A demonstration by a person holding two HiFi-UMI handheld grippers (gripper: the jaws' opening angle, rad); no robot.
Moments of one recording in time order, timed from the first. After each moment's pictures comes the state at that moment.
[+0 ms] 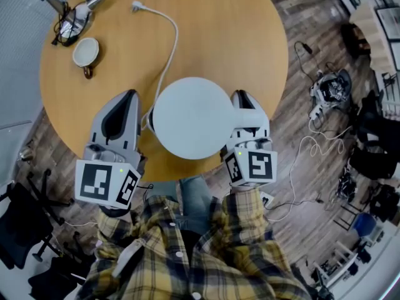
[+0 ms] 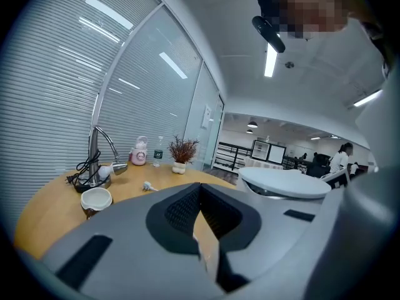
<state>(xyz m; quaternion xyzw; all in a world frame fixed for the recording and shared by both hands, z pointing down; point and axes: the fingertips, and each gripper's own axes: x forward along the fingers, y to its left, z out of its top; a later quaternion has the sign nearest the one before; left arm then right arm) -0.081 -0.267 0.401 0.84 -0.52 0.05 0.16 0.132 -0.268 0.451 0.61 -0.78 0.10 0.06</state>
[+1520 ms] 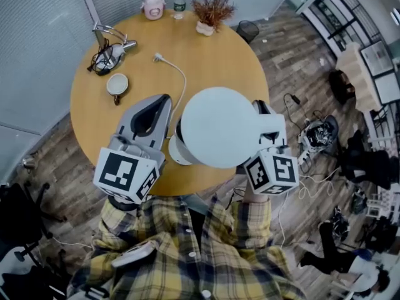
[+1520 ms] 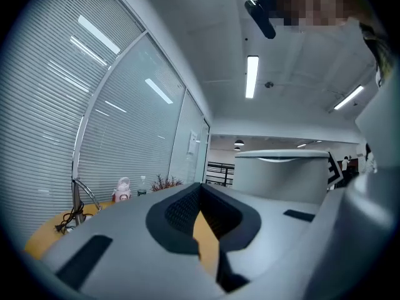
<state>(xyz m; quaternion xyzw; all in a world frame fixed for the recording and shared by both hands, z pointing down) -0.051 -0.259 0.243 0.87 -0.49 -0.02 0.07 0.150 -0.284 0.266 0.59 -0.80 0.05 0.01</state>
